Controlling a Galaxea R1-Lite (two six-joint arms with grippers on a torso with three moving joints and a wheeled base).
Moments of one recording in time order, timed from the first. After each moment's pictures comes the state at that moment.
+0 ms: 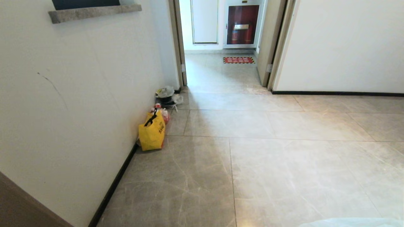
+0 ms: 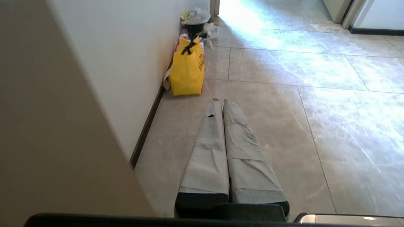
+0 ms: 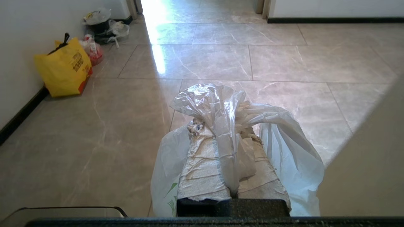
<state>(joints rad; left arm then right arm) 0.00 0.00 0.00 0.00 0.00 -0.01 -0.01 0.00 0.00 0.00 0.01 0.00</state>
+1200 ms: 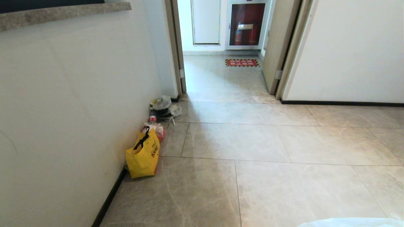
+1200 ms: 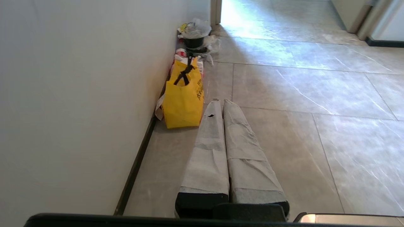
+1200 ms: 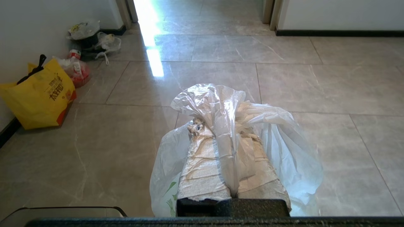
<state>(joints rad) 0.00 0.00 0.00 0.00 0.00 -0.01 -0.01 0.00 0.00 -0.01 0.01 -0.01</state>
